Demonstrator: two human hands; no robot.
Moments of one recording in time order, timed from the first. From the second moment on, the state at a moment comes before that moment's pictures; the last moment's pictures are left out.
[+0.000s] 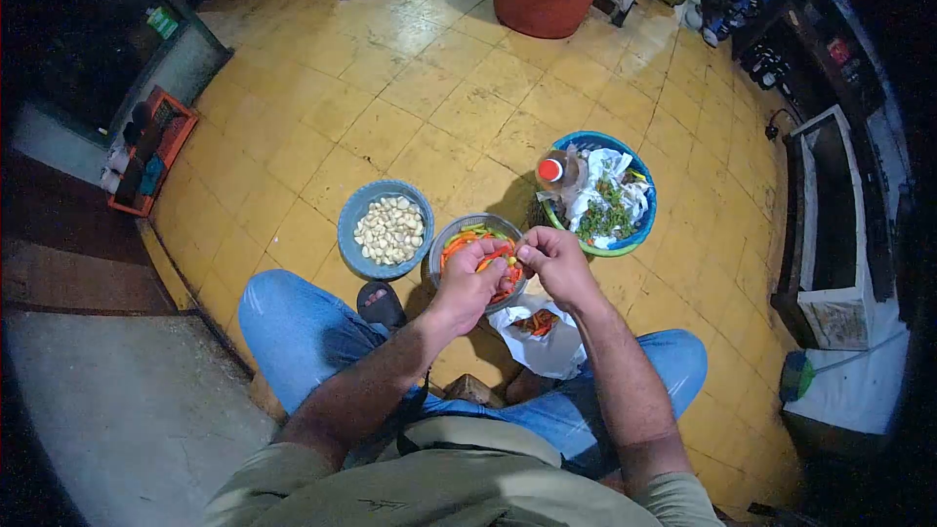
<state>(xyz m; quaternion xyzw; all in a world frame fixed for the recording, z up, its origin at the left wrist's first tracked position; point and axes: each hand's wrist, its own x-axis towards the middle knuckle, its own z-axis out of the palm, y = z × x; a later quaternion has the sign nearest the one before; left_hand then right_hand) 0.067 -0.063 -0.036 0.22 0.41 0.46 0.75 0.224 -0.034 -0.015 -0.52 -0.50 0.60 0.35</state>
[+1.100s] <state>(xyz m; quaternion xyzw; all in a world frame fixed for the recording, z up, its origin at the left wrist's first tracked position) 0.060 -0.057 -0.045 0.11 0.42 0.52 0.73 0.221 -0.023 -0.034 -0.56 -0.61 0.48 0.29</state>
